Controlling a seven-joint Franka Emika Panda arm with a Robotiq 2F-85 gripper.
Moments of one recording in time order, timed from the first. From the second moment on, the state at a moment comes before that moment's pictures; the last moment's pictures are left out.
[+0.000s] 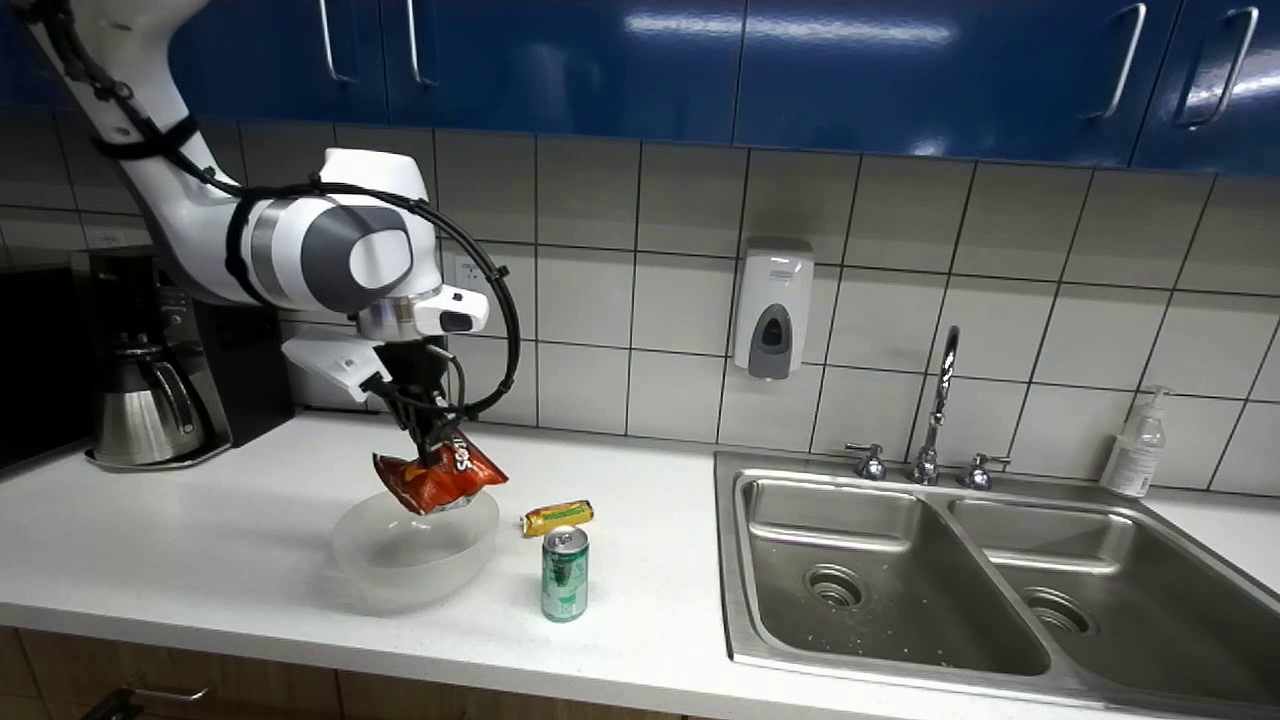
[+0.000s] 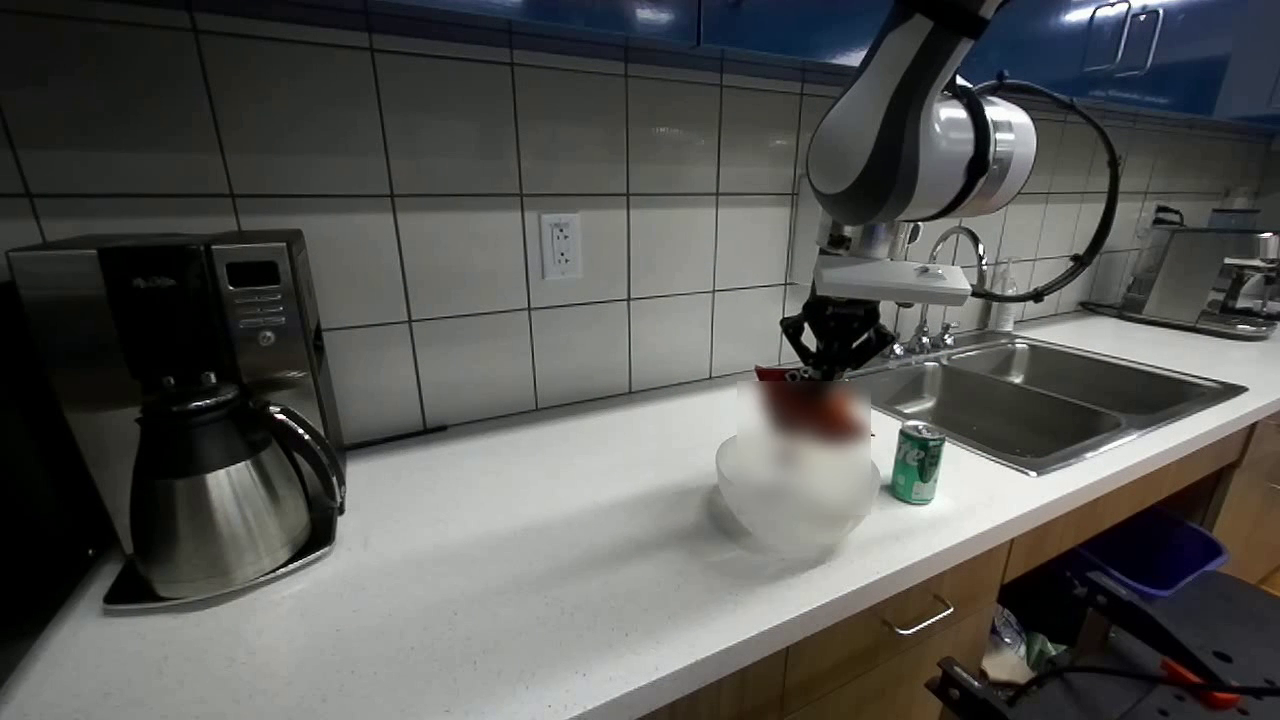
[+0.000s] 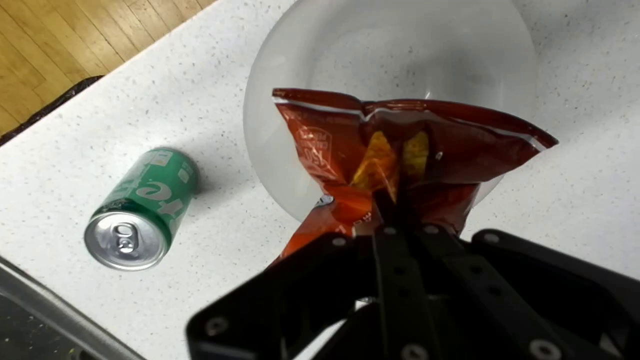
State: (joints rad) arm 0.02 0.05 -0.13 -2.58 0.02 2.80 0.32
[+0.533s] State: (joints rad) arm 0.02 0.05 -0.11 -2.61 0.02 2.80 0.30
